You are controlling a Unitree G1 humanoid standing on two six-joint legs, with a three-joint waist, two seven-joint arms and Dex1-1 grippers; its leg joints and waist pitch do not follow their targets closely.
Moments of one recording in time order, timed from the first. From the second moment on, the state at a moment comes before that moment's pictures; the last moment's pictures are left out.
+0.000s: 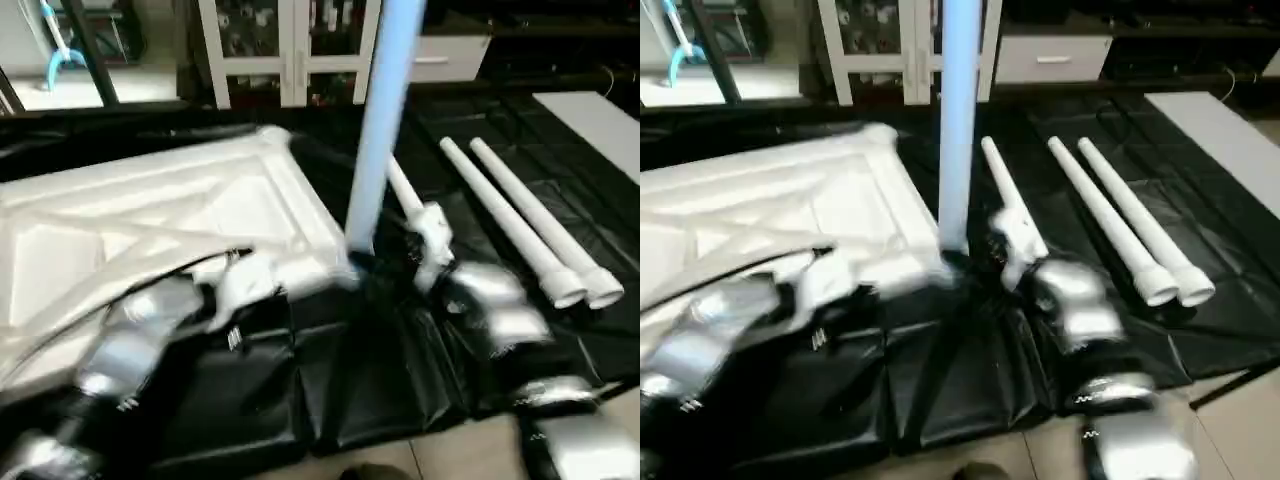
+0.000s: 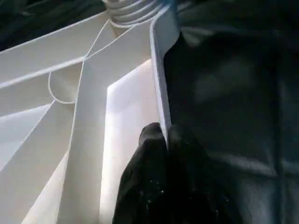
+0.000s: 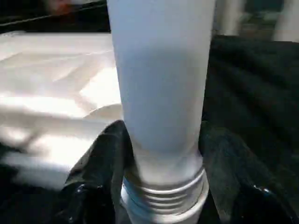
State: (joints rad) left arm -0.39 0.43 -0.29 0.17 0.16 0.21 -0.82; right arm -0.63 -0.12 0.01 0.85 0.18 -0.13 0.67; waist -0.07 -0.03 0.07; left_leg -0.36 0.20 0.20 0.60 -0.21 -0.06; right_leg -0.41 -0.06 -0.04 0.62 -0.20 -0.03
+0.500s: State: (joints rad) left arm -0.42 0.31 -0.32 0.14 0.22 0.37 -0.69; right arm -0.66 -0.01 -0.08 0.90 0.20 -0.14 0.43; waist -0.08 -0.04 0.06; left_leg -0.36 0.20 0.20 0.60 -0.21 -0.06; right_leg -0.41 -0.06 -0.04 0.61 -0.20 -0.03
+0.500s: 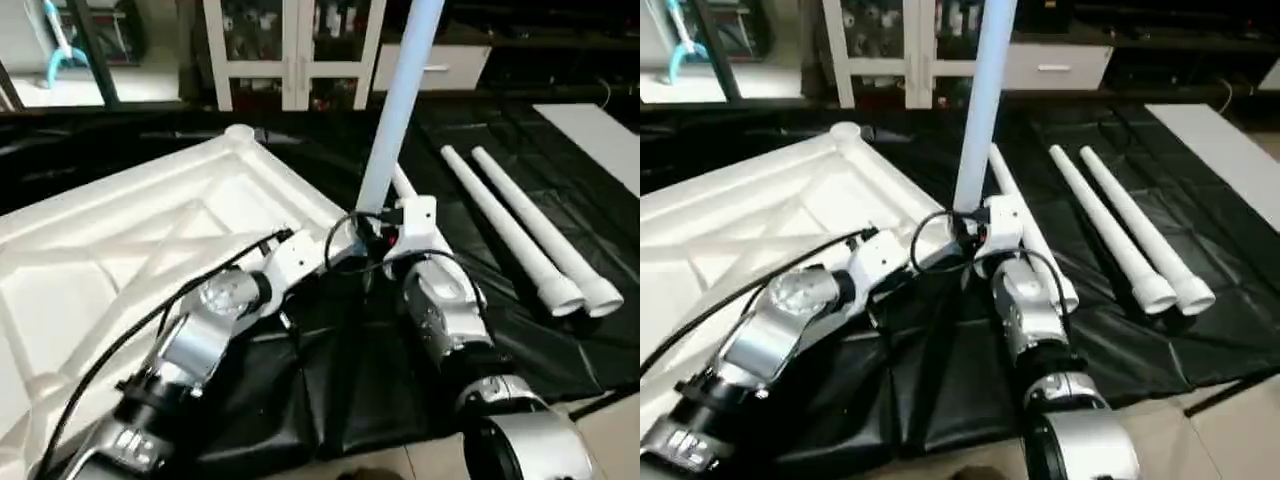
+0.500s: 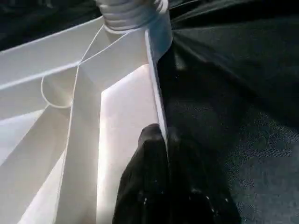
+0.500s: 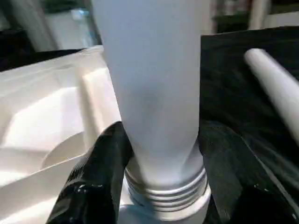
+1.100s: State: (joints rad) left arm -0.28 0.47 -0.32 -0.01 0.10 0.18 -0.92; right arm -0.63 -0.27 0.03 0.79 0.23 -0.10 1.08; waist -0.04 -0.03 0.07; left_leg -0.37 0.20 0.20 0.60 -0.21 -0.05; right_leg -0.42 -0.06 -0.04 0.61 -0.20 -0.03
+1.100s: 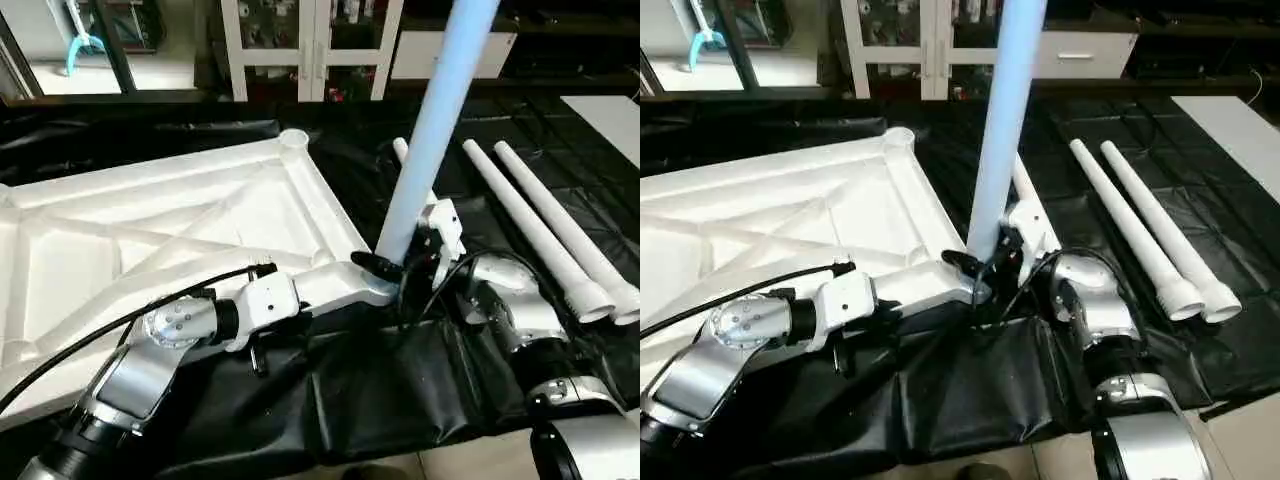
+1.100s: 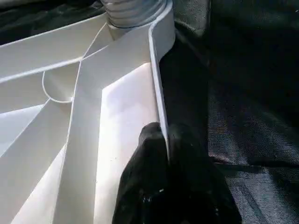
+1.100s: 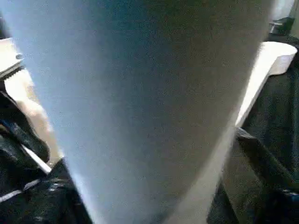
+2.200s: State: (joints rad) left arm -0.46 0.24 -0.33 0.17 0.18 0.53 -0.70; right arm -0.73 0.03 -0.11 0.95 0.13 -0.10 0.17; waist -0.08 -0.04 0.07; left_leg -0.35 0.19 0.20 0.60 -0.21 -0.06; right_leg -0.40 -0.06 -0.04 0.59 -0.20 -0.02
